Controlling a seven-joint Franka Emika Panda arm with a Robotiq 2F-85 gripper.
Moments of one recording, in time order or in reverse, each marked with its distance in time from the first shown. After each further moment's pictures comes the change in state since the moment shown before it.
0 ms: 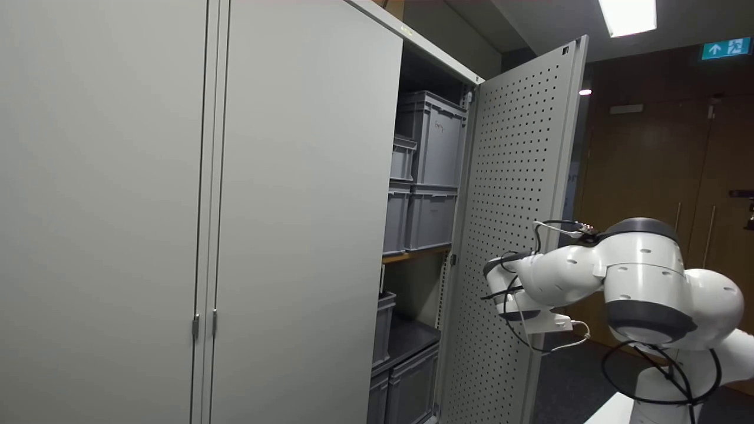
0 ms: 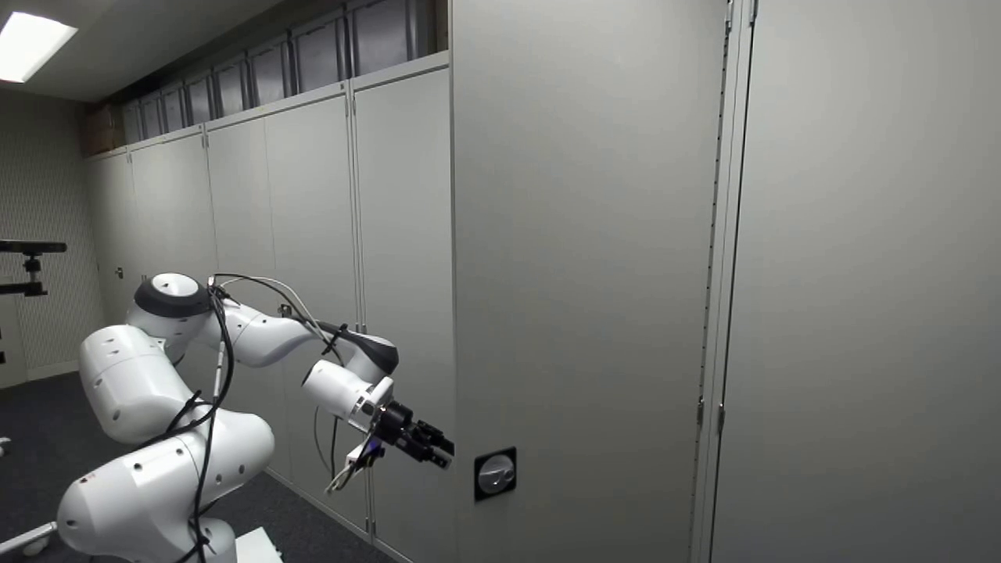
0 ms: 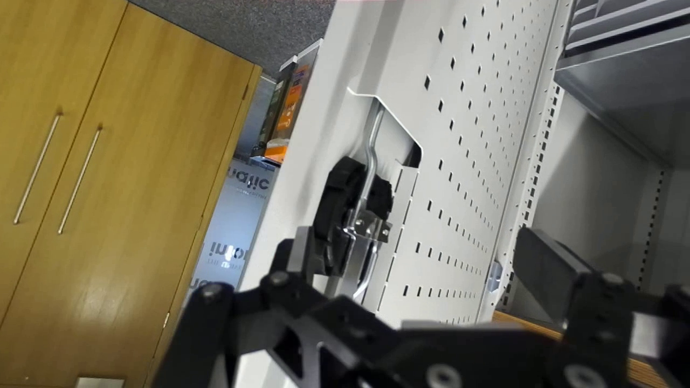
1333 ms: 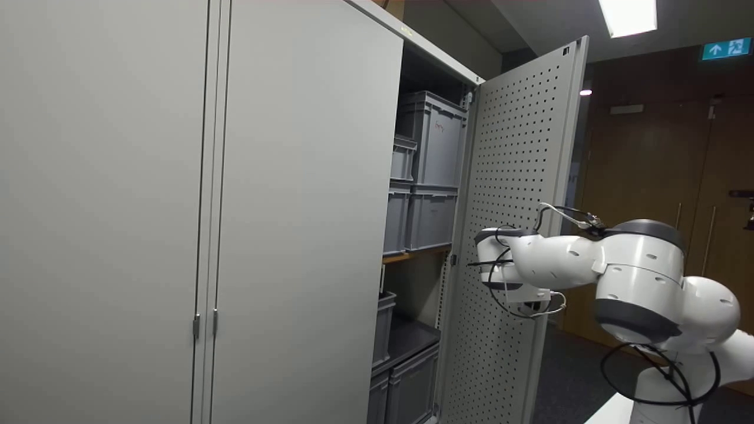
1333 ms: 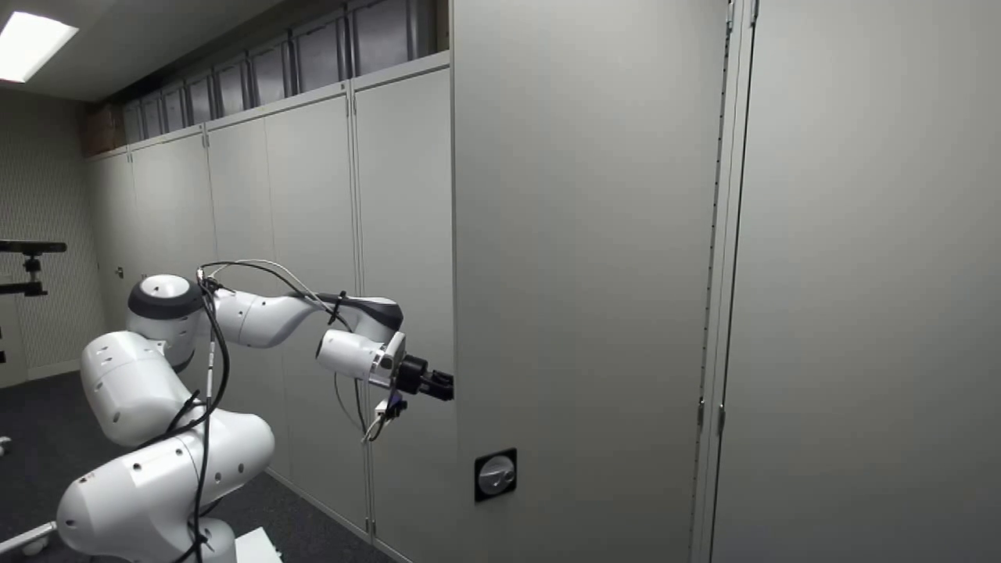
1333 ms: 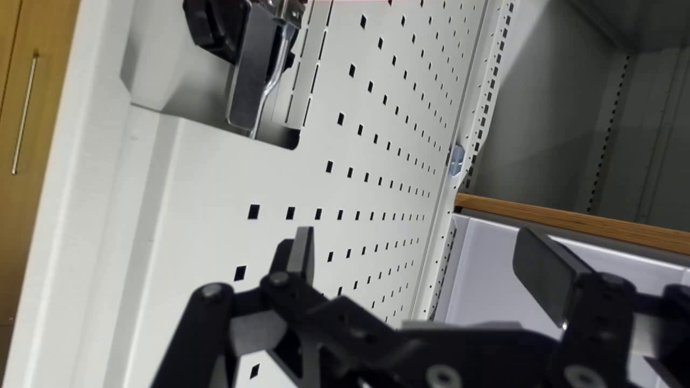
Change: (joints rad) arm -0.018 -0.060 -0.170 0.182 -0.005 0.000 -0.121
